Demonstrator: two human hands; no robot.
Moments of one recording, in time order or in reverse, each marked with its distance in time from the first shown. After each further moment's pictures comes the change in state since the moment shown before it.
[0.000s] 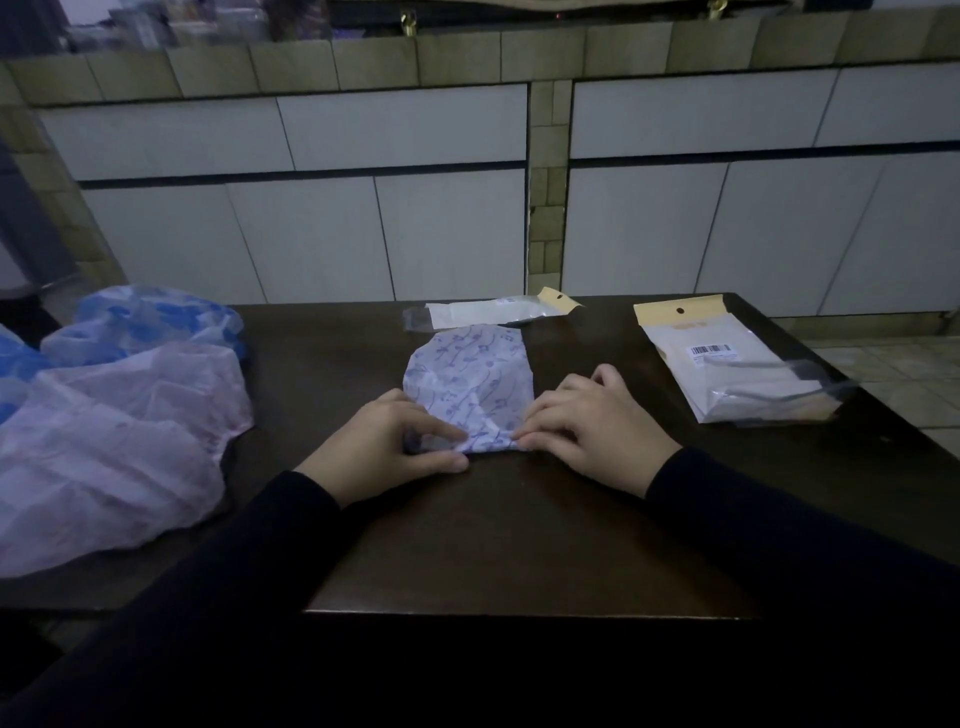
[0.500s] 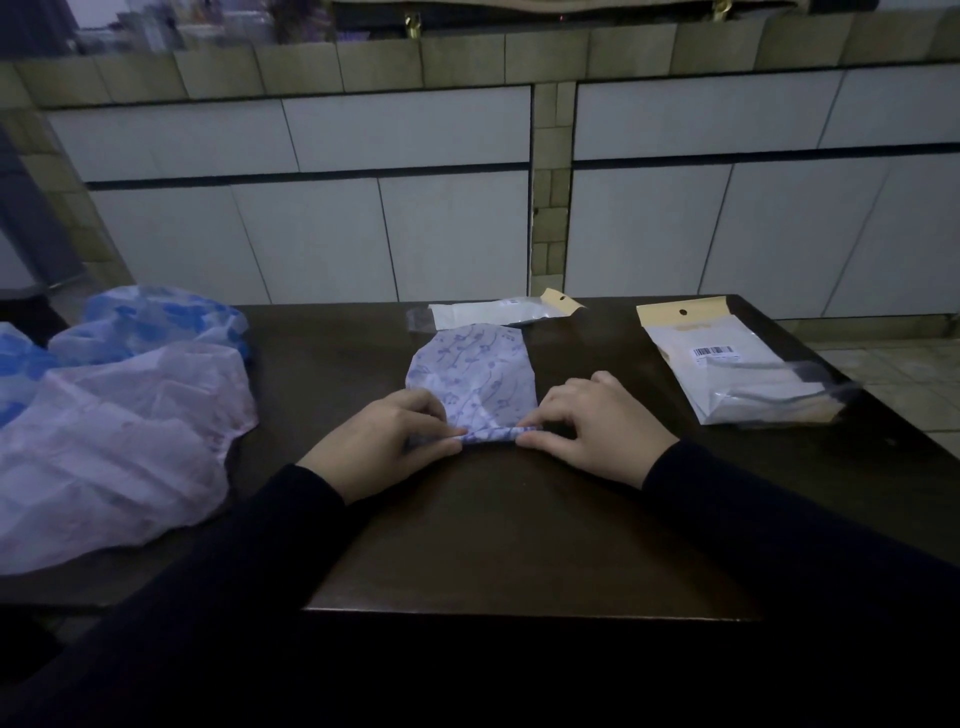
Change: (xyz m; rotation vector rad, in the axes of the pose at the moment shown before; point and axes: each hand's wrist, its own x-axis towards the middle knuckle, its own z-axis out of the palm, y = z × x) left_hand -0.001 -0.005 -0.003 0.132 -0.001 0.156; right_hand 0.009 0.004 0.001 0.000 -0.054 0.046
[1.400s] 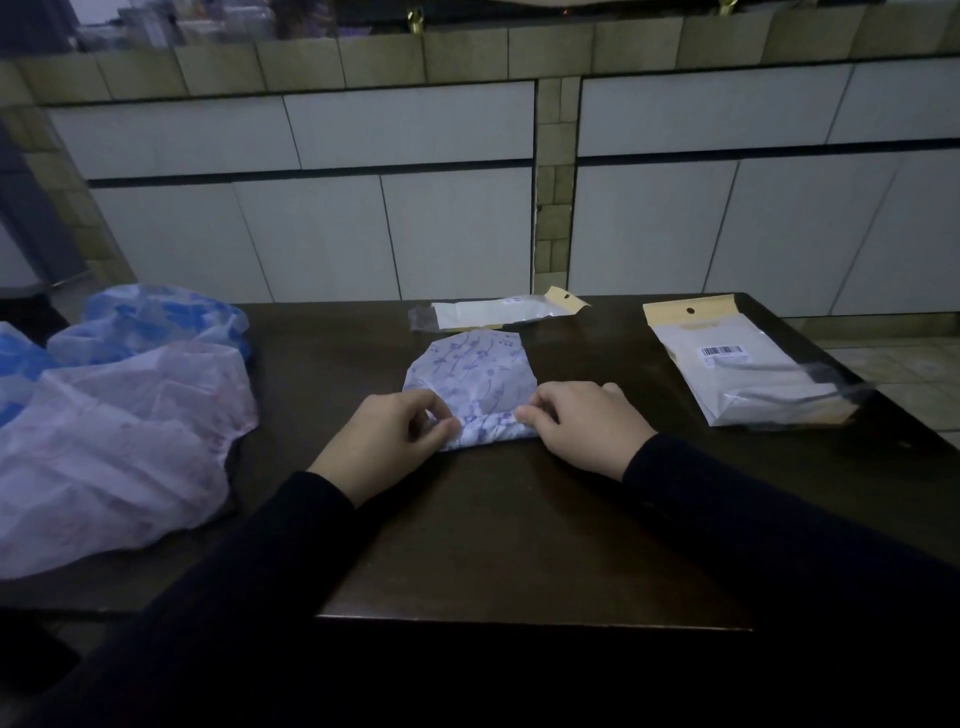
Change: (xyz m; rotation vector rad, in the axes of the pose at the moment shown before) left_hand 0.005 0.009 0.005 -0.071 0.116 -0.367; right_hand 0.020 -0.017 0.005 0.125 -0.093 0.319
